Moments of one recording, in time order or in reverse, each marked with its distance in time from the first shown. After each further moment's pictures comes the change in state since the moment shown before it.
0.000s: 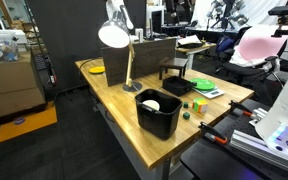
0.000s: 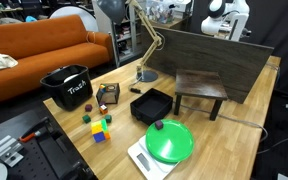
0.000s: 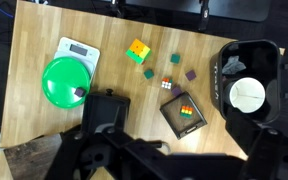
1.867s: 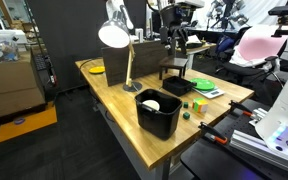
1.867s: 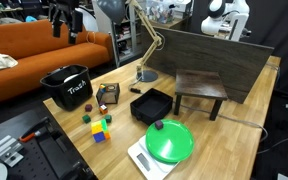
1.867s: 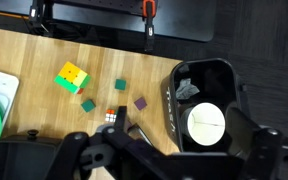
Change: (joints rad) arm 0.047 0.106 -0.039 -0.198 0.252 0.185 -0.036
